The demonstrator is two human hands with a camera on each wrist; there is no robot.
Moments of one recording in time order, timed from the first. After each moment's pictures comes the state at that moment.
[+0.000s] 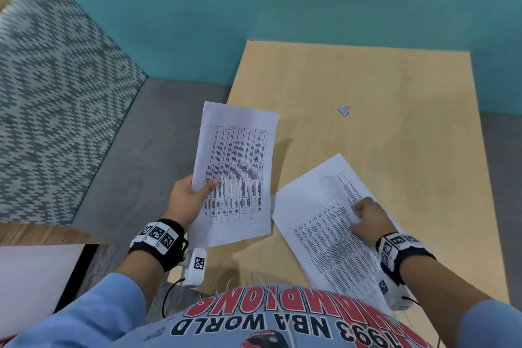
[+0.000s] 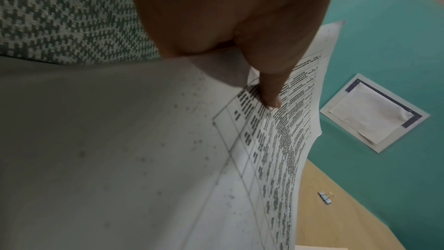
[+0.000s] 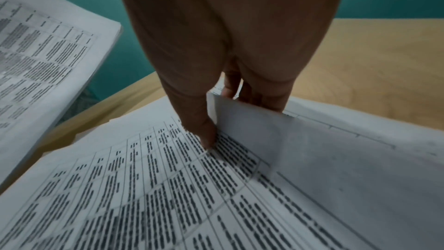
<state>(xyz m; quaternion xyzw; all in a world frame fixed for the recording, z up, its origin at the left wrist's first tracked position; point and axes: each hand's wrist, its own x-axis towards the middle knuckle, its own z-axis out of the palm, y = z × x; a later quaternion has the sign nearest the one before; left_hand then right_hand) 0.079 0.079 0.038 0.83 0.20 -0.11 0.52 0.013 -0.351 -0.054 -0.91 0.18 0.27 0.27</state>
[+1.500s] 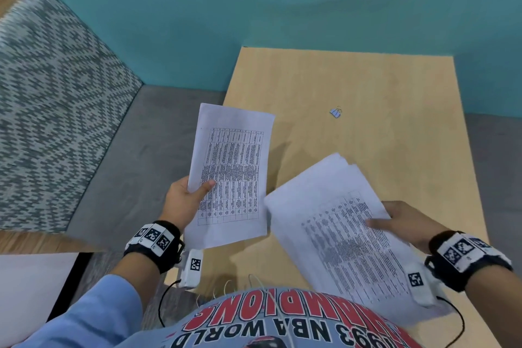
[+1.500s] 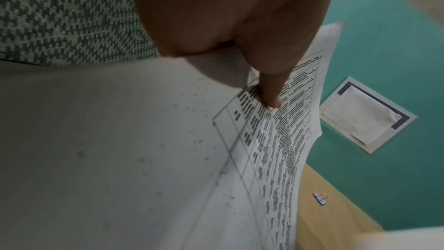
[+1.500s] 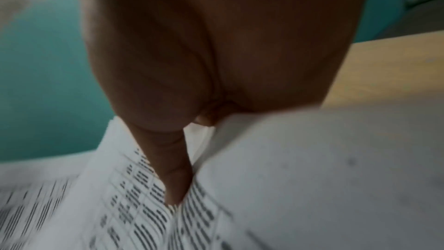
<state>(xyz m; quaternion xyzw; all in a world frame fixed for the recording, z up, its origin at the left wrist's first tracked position) 0.073 0.076 0.043 0.82 0.18 -0.09 0.53 -0.006 -0.412 0.016 -0.76 0.18 0.34 0.52</state>
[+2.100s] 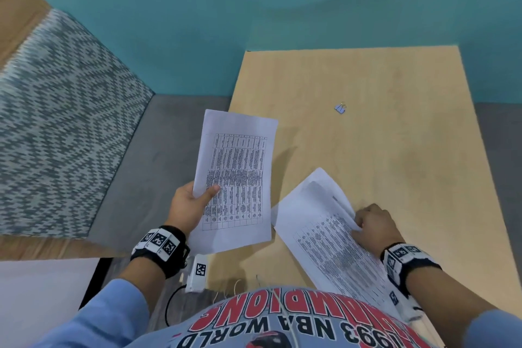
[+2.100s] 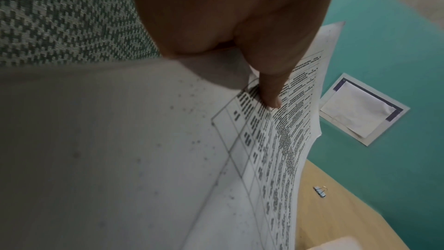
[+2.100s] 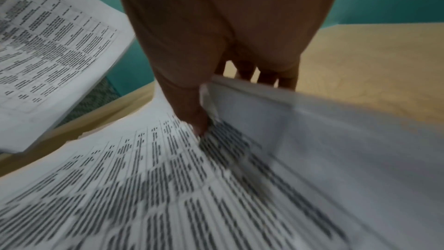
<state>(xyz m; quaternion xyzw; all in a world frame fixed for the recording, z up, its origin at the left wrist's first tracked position) 0.054 0.085 0.055 0.83 0.19 -0.11 0.52 -0.035 -0.339 -0.044 -0.94 0.12 0.24 0.22</state>
